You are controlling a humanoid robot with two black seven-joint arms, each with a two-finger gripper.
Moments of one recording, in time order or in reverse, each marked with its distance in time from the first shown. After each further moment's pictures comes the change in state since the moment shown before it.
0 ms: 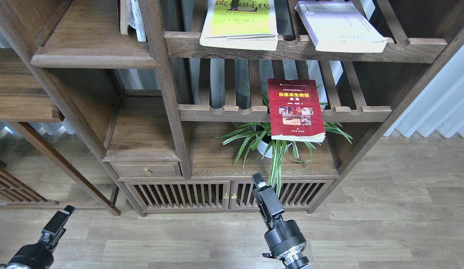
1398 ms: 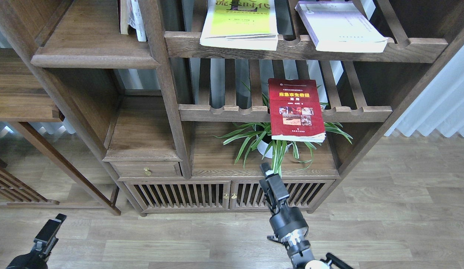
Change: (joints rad) left arm 0.021 -0.031 -0.095 0.047 -0.003 0.000 -0.010; right arm 0.219 0.000 -0.009 -0.253 0.223 0.061 0.001
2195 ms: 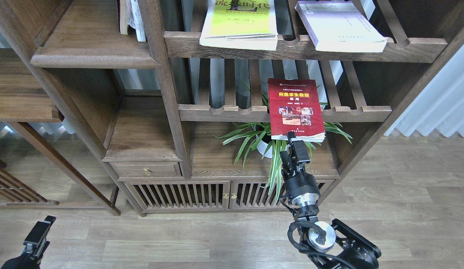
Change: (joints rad) left arm 0.002 -0.004 -0.002 0.019 -0.056 0.000 0.002; right arm 0.178 0.000 0.067 -0.106 0.294 0.006 -0.001
